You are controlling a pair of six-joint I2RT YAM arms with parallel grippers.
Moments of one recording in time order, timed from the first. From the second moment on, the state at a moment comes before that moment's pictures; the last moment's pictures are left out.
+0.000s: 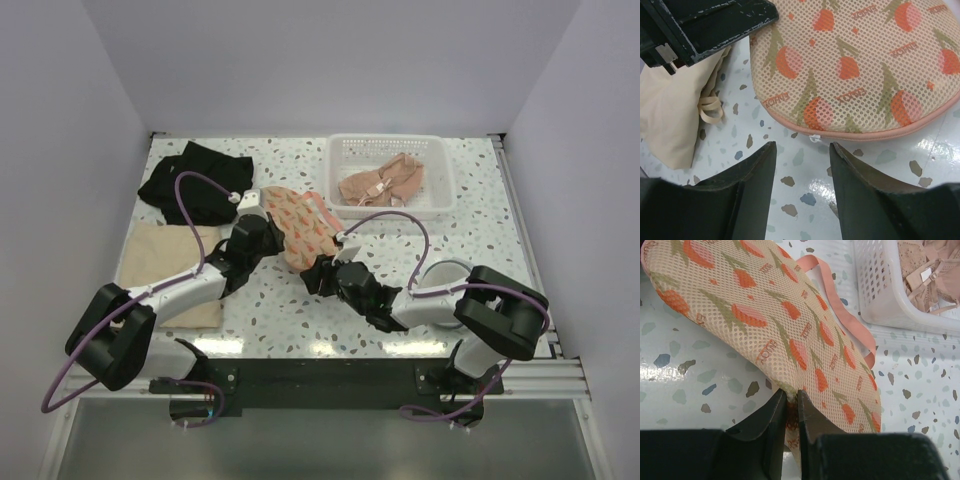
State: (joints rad) left arm -0.57 1.33 0.62 0.22 -0.27 -0.60; right arm 1.05 1.57 0.56 0.67 0.36 0.69
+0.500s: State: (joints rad) left arm -0.57 1.33 0.63 0.20 -0.28 -0.60; right arm 1.05 1.63 0.56 0.67 0.35 0.65
